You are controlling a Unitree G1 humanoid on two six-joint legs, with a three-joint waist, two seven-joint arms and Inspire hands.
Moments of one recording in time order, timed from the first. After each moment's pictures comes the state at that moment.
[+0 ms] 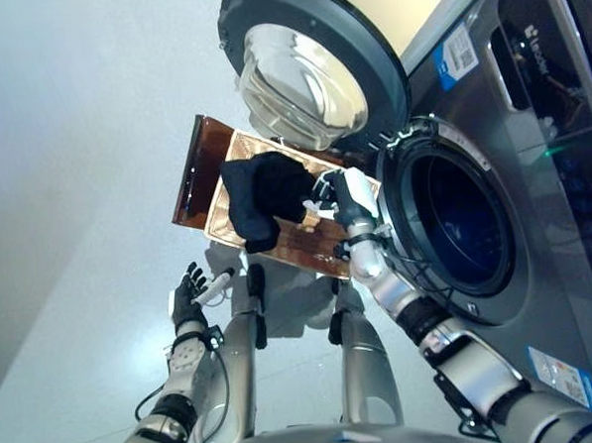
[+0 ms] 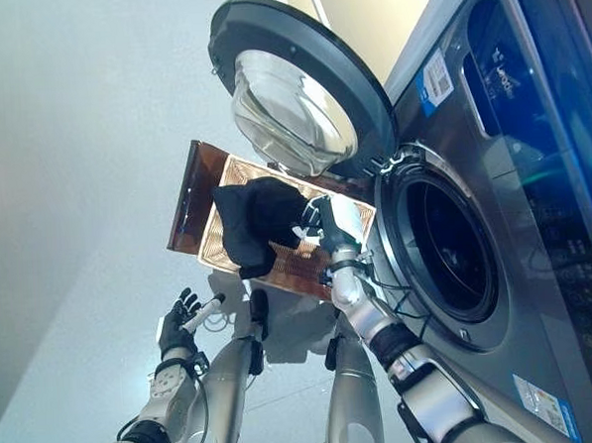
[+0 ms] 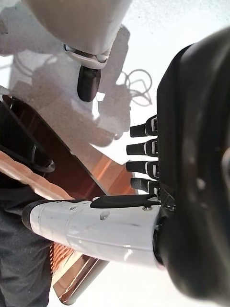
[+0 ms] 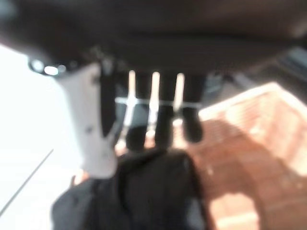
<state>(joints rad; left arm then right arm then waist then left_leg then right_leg) -0.15 0.19 -0.24 0.95 -0.58 -0.38 0.27 -0.50 -0.24 0.44 0.64 -0.25 -0.05 -0.48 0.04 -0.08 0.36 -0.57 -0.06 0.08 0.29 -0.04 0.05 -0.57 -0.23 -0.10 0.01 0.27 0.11</state>
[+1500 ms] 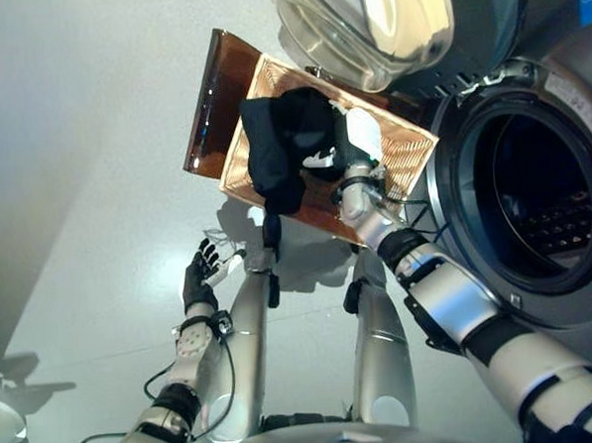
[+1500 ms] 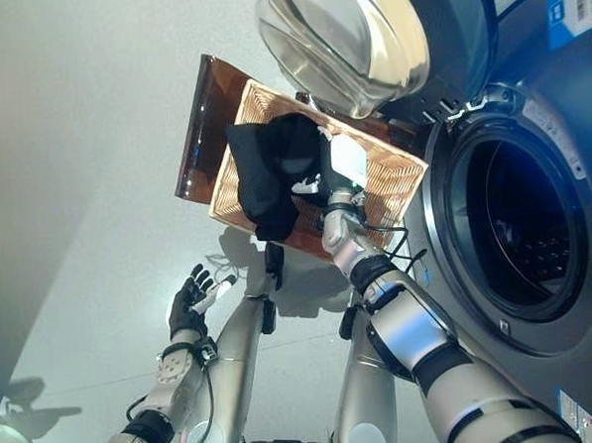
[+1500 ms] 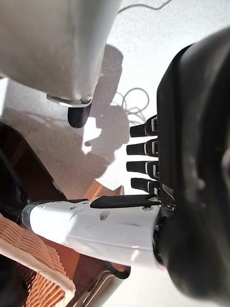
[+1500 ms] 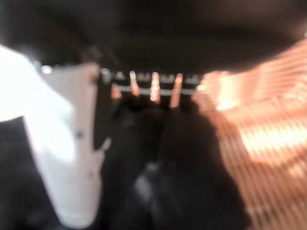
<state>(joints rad) -0.19 0.20 -0.30 0.80 -0.58 -0.38 0.28 -1.01 -0.15 0.48 1.15 -0.28 -0.02 -0.62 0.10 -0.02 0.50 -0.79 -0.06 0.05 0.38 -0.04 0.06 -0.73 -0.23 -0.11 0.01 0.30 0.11</state>
